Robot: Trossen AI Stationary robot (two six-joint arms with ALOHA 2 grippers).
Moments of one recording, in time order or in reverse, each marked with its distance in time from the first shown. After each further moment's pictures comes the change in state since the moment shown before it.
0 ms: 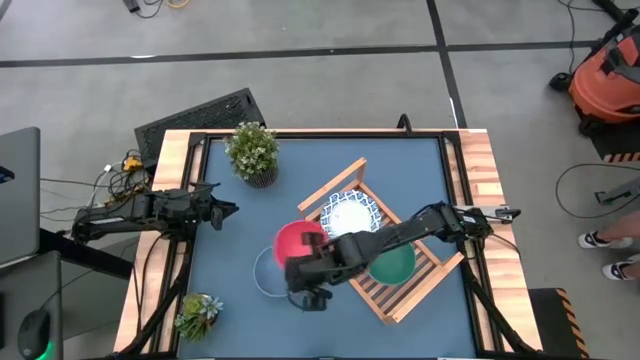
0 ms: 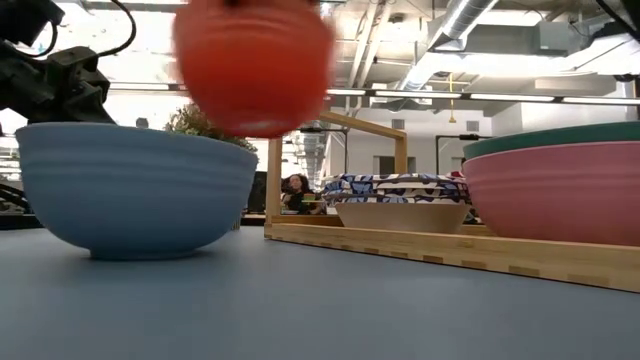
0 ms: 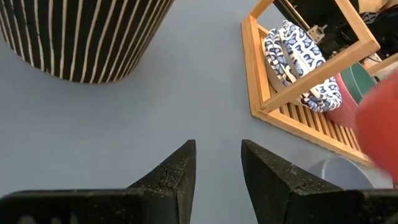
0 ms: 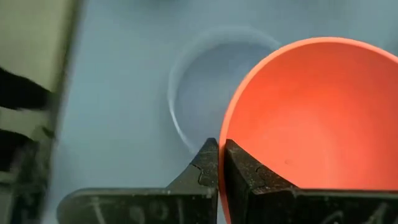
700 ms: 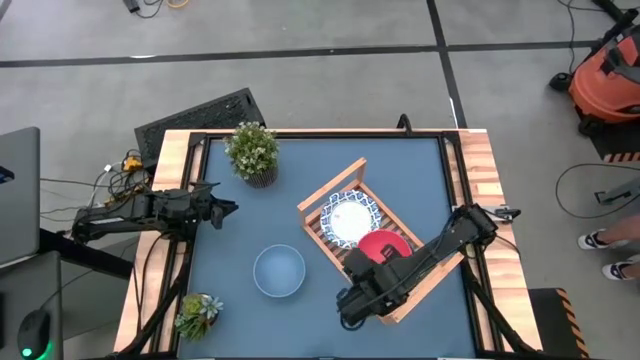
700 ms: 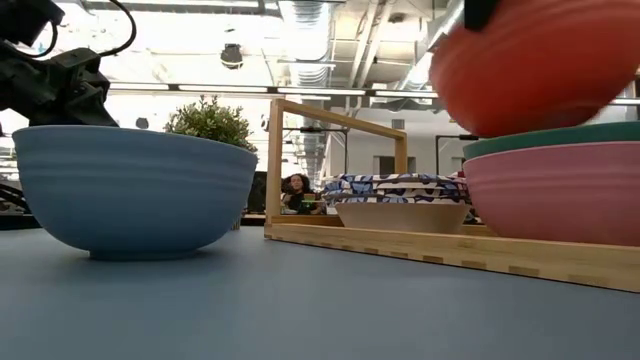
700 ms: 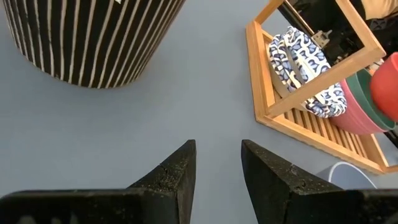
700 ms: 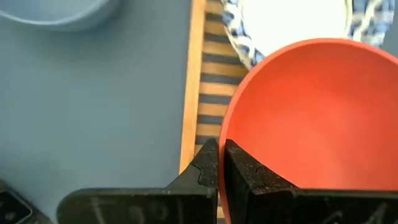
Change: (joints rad) left arm 0.000 0.000 0.000 0.000 -0.025 0.000; right arm 0.197 -0.195 -0.276 -0.495 0.206 1.094
